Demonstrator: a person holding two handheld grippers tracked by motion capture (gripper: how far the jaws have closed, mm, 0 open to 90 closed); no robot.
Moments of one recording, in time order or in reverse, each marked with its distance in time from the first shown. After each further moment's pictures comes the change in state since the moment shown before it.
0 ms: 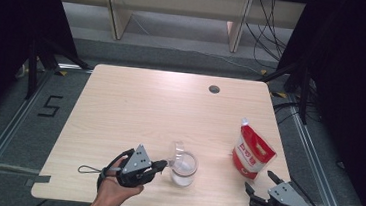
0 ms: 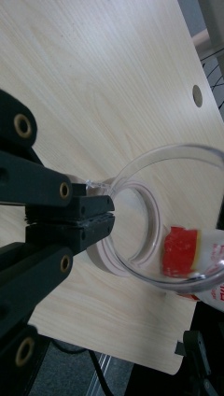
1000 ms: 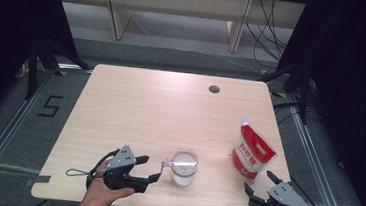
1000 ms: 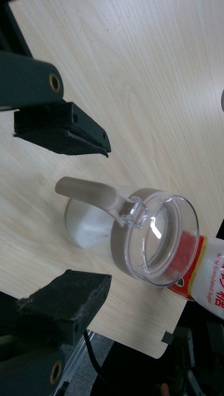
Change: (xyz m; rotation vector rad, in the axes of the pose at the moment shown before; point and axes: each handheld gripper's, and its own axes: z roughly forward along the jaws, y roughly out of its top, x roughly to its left) left arm 0.017 -0.020 -0.020 0.006 -0.041 -0.156; right arm 0.002 0.000 0.001 0.000 -0.002 0.003
